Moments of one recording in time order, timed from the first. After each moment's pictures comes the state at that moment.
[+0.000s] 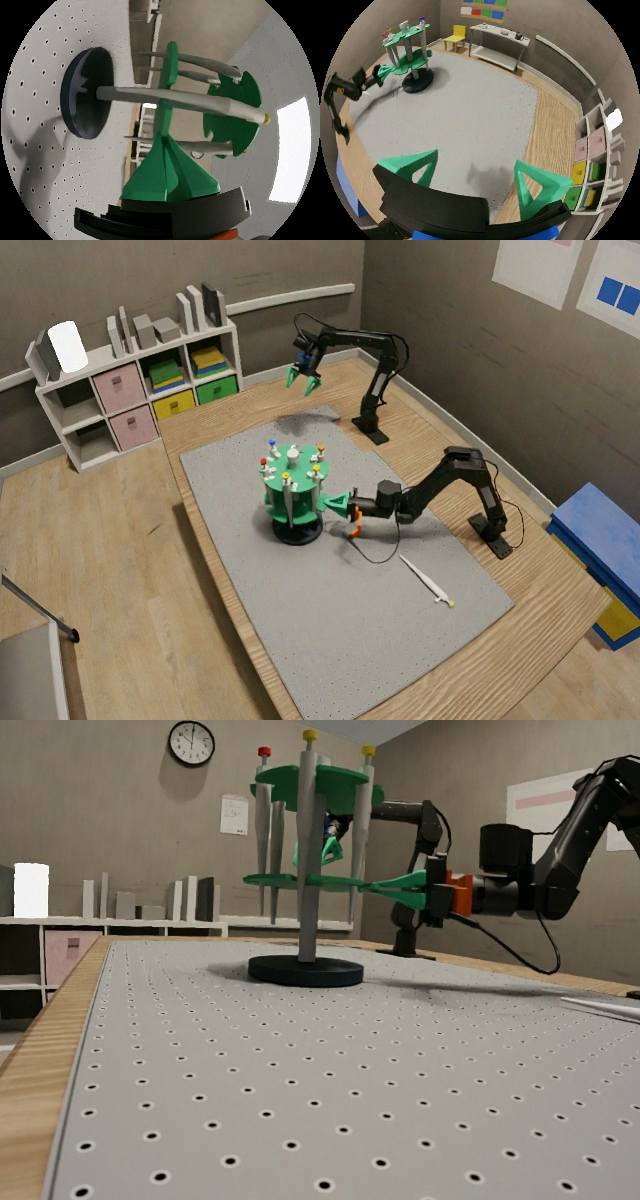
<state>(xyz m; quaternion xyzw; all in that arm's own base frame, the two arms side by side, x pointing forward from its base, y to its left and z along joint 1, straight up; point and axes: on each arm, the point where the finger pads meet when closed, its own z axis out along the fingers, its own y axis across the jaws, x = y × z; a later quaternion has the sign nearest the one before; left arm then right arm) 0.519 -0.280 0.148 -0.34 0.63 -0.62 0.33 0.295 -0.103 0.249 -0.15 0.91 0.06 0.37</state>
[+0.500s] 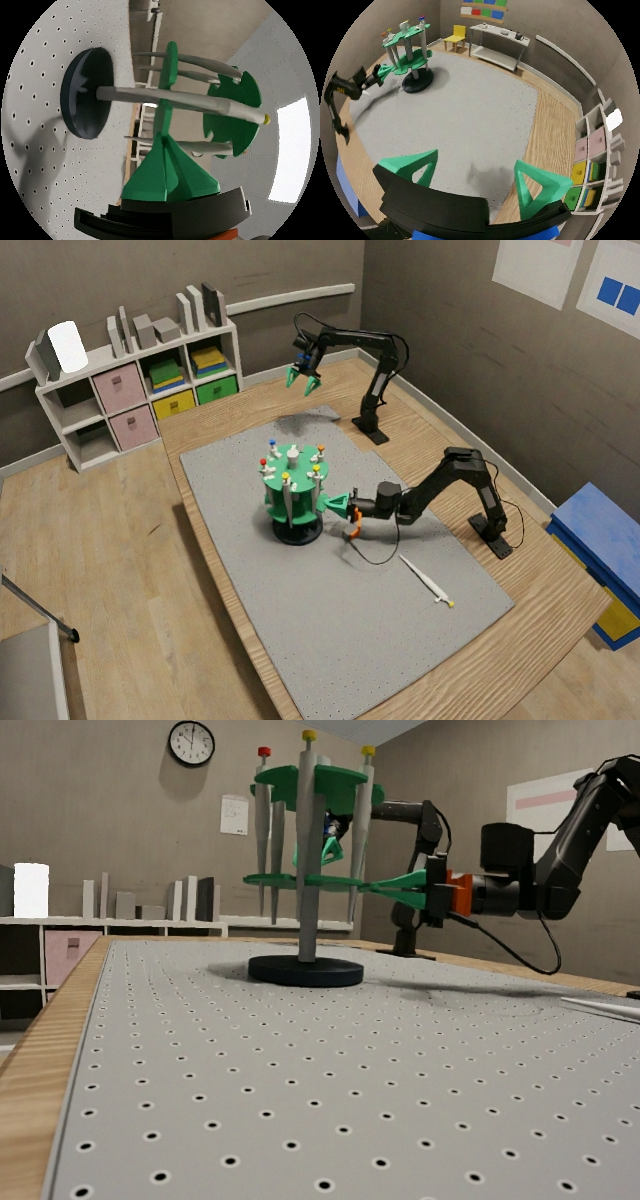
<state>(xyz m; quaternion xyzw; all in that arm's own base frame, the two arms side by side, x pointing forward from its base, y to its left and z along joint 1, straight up) 0.520 -0.278 0.148 -0.33 0.63 -0.62 0.32 0.295 -0.103 0.249 -0.15 0.91 0.06 0.37</state>
